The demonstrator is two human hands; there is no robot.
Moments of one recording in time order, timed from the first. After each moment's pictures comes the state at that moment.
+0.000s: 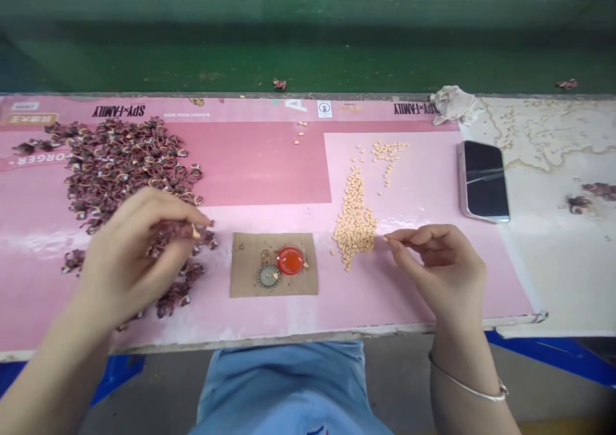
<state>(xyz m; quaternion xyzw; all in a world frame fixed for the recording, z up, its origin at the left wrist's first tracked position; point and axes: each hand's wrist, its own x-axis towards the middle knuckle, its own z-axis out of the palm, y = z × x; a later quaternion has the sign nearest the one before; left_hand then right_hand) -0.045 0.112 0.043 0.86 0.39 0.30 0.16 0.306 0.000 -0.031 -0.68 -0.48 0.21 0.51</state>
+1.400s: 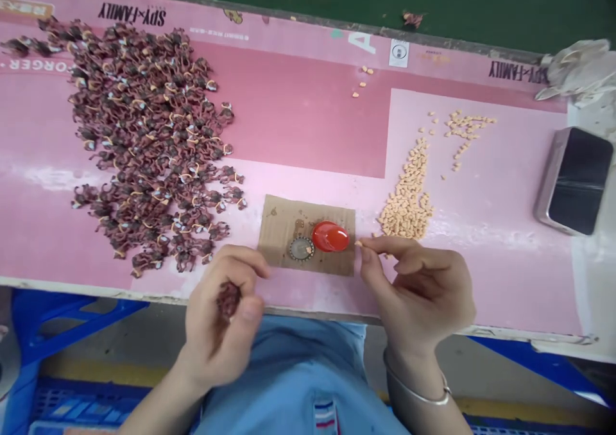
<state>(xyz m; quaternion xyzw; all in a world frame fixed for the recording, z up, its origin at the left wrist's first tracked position) -0.010 -0.008 -0.009 0.62 0.49 0.47 0.39 0.204 -0.008 -0.026 -0.59 -0.56 0.19 0.55</state>
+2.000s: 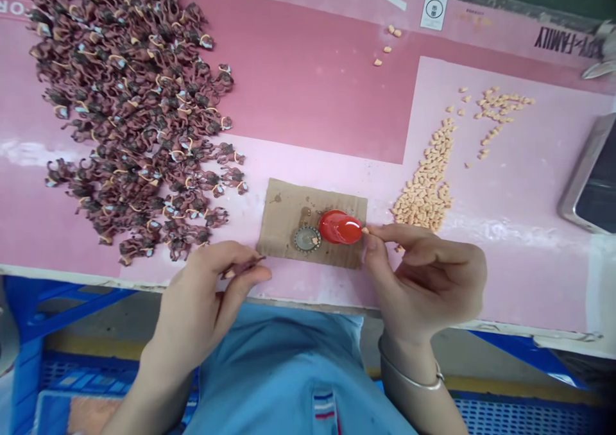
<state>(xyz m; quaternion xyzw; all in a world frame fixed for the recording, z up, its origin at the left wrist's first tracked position) -0.029 -0.003 -0.008 0.71 0.55 0.34 0.29 0.201 -0.002 -0.037 -0.57 -0.58 0.15 0.56</state>
